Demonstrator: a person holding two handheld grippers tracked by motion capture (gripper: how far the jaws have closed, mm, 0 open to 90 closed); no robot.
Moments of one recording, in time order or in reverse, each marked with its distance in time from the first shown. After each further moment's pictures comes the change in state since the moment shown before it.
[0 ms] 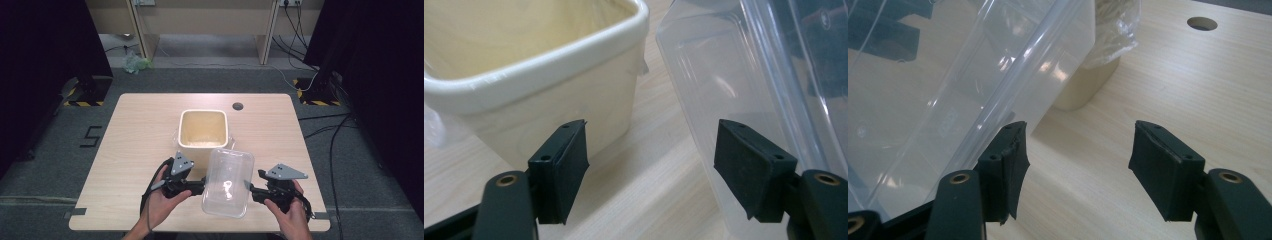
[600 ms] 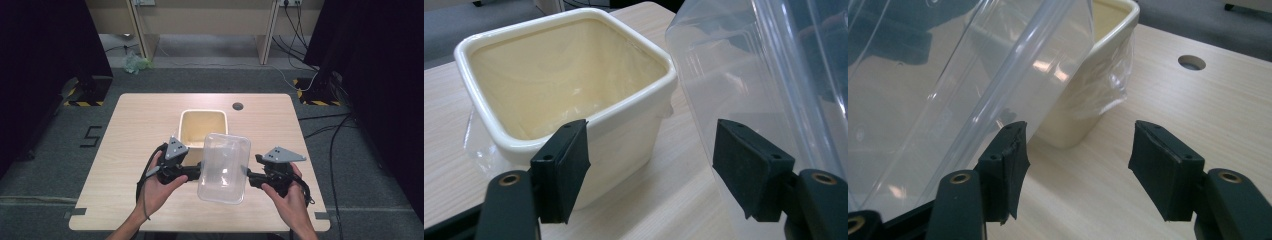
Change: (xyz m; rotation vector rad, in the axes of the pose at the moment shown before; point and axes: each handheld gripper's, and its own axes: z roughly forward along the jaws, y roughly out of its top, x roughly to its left) left arm 0.019 0.028 -0.007 -0.036 0.045 -0.029; right arm -0.003 0.047 -0.001 -0.029 -0.003 -0.034
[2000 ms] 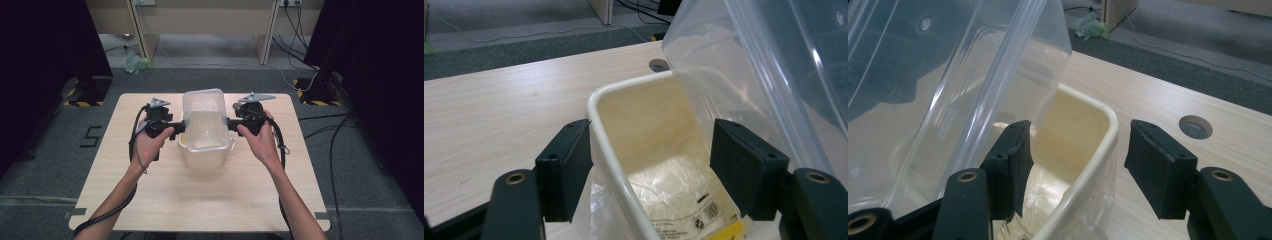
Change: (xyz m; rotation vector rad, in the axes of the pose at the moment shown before) left arm 0.096 0.058 0.034 0.018 0.108 -0.188; right arm -0.042 0.107 0.095 0.002 0.014 0.061
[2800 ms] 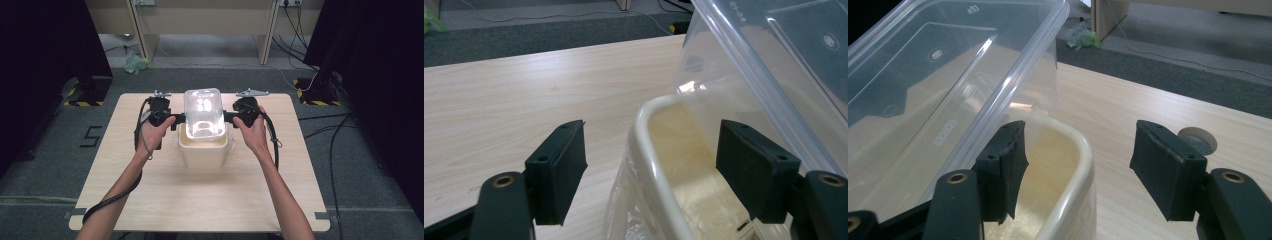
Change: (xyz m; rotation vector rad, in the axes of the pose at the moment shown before) left arm 0.029 0.008 0.047 0.055 0.057 -0.048; right arm -0.028 -0.002 0.054 -0.049 -0.015 0.058
